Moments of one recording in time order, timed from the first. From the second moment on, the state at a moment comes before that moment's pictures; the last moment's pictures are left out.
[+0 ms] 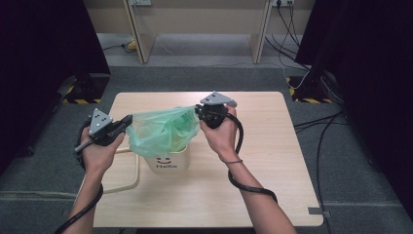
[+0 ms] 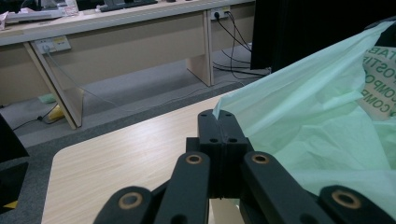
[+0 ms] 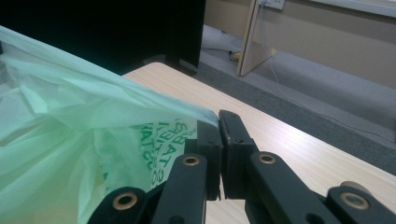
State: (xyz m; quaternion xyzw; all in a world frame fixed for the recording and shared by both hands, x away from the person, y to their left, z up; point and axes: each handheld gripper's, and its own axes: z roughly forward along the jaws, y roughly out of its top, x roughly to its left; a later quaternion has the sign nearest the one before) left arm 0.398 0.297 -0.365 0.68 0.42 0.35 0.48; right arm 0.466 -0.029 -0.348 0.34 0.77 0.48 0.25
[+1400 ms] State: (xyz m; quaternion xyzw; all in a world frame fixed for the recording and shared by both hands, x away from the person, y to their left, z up) left arm 0.473 0.316 -0.402 0.69 0.49 0.30 0.44; right arm 0.539 -0.010 -0.389 0.36 0.82 0.39 0.22
